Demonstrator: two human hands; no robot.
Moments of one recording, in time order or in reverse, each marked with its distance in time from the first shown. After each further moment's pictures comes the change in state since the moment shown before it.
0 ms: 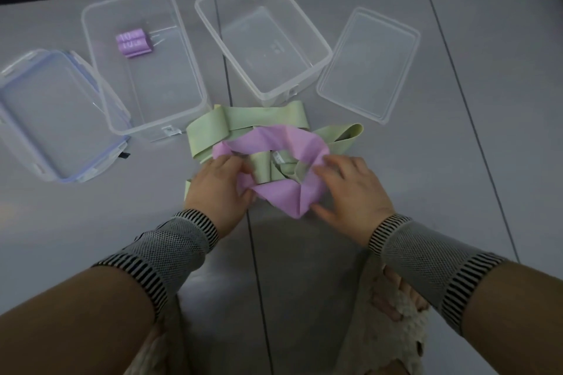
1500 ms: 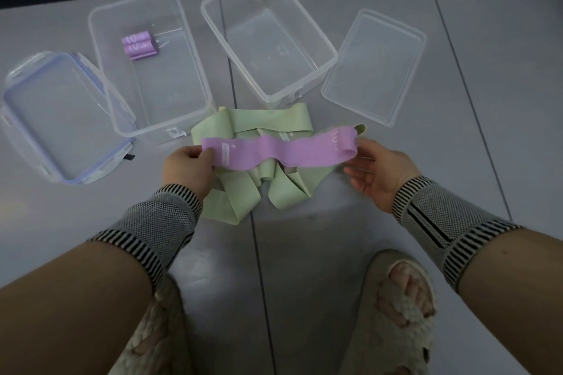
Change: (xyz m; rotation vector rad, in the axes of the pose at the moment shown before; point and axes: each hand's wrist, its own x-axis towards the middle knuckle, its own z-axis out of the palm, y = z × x) left_hand 0.037 -0.031 -0.012 -0.737 0.186 -0.726; right_hand 0.036 0.021 -0.031 1.566 0.019 0.985
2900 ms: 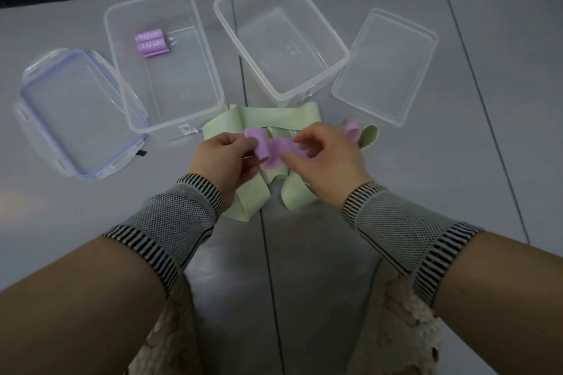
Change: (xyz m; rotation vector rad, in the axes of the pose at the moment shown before) left_hand -0.040 0.036 0.006 -0.413 -0.324 -0.107; right_hand -0.038 0.011 0.075 -0.778 -0.062 -0.773
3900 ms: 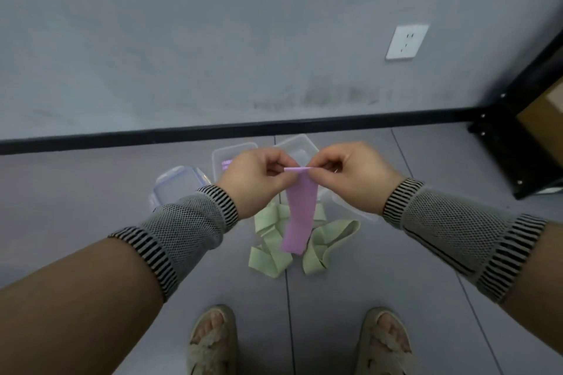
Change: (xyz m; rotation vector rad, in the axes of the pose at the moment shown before) left_hand -0.227 0.182 -0.033 0.691 -0.205 0.796; right_hand -0.088 -0.225 -0.165 -0.163 -0.078 -0.454
